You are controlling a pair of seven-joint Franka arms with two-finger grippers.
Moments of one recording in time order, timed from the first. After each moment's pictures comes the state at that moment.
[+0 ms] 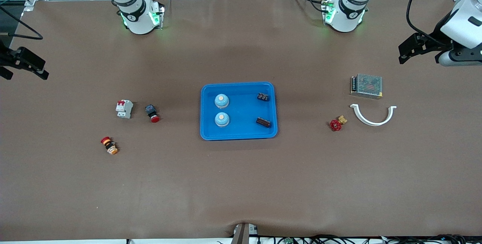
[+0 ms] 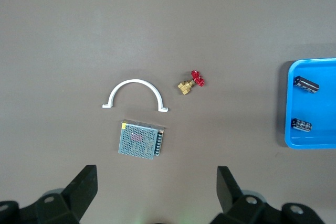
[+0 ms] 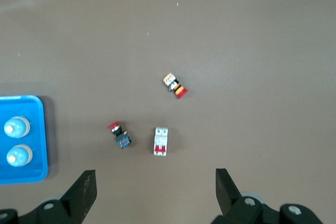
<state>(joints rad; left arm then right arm) 0.03 -0.06 -0.16 -1.57 0.03 1.50 -0.12 -0.07 -0.02 0.03 -1.54 0.00 1.64 -0.03</state>
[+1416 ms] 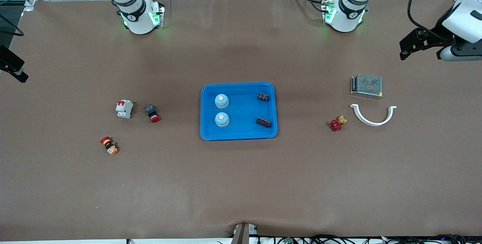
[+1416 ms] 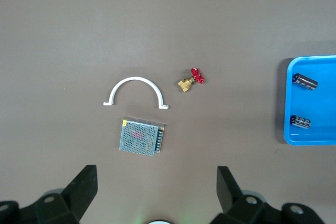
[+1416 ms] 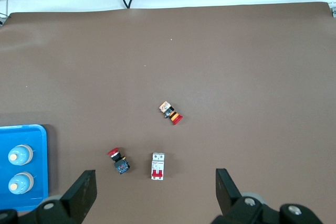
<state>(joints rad) 0.03 -0.07 -0.16 -1.56 0.03 1.48 -0.12 -0.09 -0.02 0.03 -1.47 0.00 1.67 -0.03</state>
